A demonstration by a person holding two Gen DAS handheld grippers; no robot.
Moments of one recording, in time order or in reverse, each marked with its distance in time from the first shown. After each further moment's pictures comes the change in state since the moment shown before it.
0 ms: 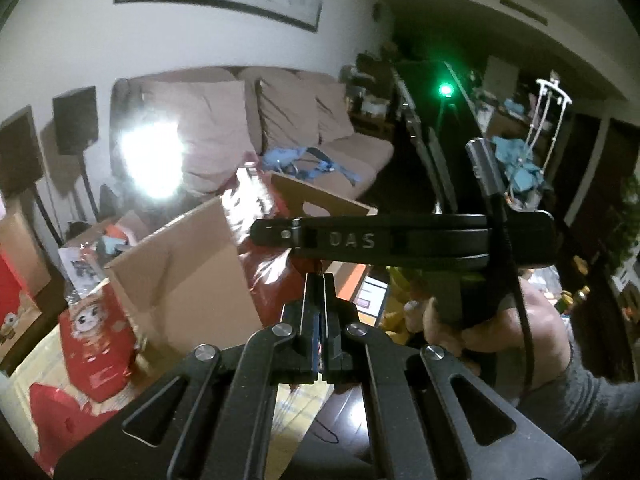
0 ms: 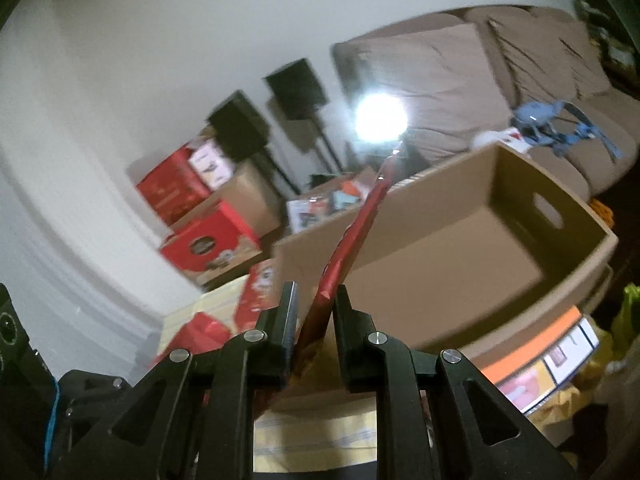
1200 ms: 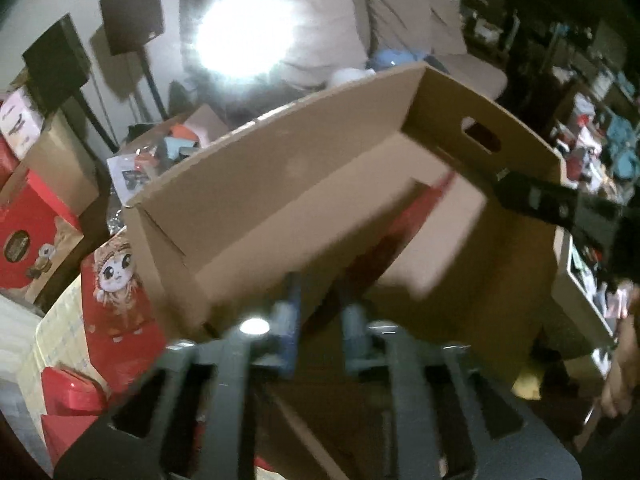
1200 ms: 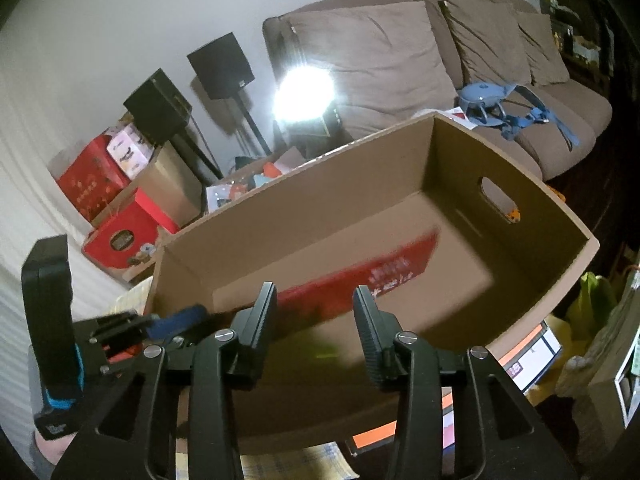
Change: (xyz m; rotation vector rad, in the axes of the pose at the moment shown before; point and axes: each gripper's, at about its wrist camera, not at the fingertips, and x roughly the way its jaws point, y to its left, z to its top) left arm 0.140 0.111 -0.010 -0.182 0.340 0.320; right arm 0.068 -0.052 0.010 0.010 0.080 -0.231
